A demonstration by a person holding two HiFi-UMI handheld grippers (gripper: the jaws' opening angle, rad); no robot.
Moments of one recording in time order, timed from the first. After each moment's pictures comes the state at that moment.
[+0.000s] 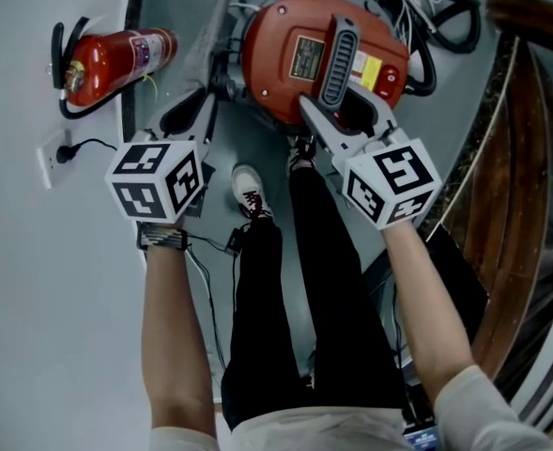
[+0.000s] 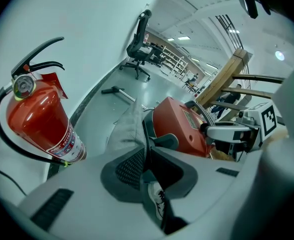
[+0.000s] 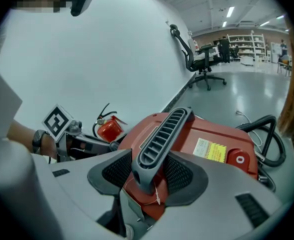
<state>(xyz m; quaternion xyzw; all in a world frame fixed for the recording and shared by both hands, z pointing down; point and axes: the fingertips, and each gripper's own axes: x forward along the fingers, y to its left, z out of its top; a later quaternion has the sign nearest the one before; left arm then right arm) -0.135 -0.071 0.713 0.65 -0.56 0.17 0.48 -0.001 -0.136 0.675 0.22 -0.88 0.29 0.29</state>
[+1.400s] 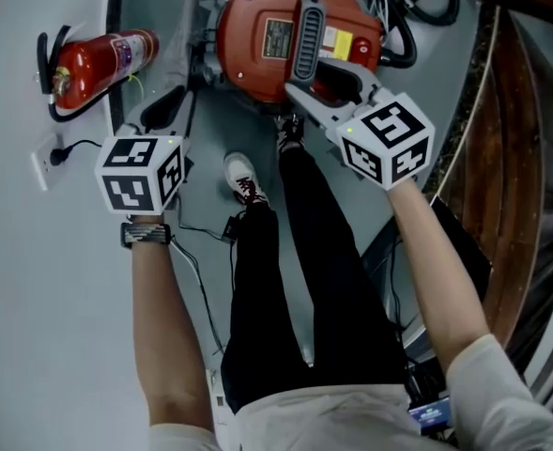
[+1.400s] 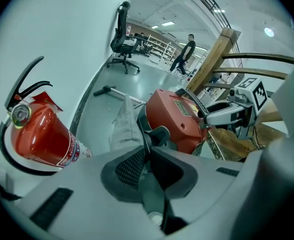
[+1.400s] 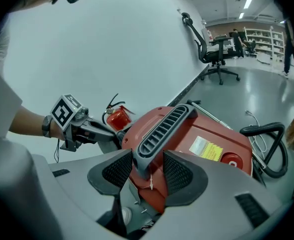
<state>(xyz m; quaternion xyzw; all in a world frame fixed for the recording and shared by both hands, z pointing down) -0.131 -0.060 0.704 0.68 -0.52 0.26 0.45 0.012 -0.130 0.674 0.15 -0.89 0.28 0.34</state>
